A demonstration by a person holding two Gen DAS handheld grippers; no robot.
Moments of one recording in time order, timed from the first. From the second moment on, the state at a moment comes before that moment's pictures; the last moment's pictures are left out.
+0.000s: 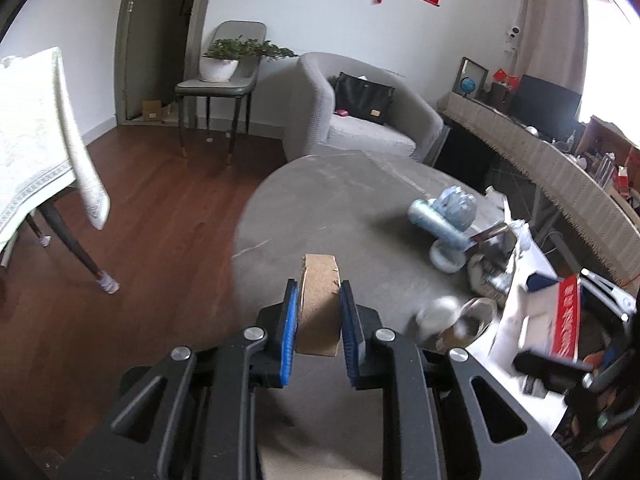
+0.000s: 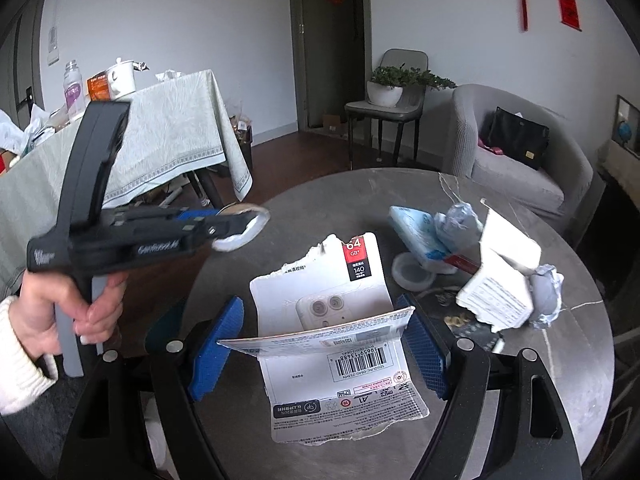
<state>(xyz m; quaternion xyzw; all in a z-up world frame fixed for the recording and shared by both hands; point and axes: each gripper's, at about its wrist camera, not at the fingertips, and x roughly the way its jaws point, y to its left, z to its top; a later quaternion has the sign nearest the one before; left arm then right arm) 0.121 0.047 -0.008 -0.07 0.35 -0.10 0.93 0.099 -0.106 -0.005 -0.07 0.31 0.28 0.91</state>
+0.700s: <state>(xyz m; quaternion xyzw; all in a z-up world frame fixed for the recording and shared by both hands) 0.090 0.176 -0.088 -0.03 0.49 -0.02 0.87 0.093 0.026 0.007 -0.02 0.30 0.34 0.89</state>
